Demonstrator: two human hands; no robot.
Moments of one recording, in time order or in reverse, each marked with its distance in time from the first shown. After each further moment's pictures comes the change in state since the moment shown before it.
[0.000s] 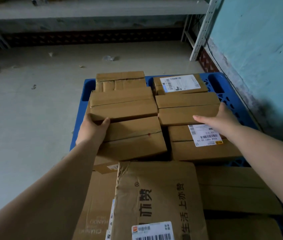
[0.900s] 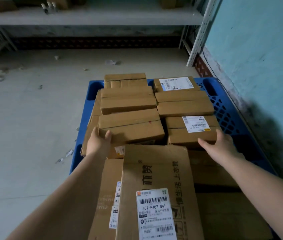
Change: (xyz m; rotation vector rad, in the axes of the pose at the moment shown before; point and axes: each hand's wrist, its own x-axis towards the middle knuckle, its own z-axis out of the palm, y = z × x) left_hand -0.065 -0.041 -0.020 -0.134 -0.113 -0.098; right_hand -0.111 0.047 0.008 -0.115 0.033 0.080
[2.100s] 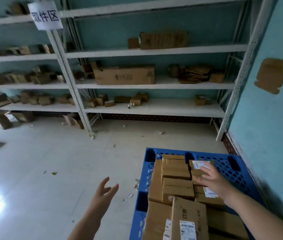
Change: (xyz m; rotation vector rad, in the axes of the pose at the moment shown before) left_hand -0.383 0.141 -0.418 -0.300 0.004 -0.023; right_hand -0.372 -0.171 -0.312 0.620 -0.549 -0.520
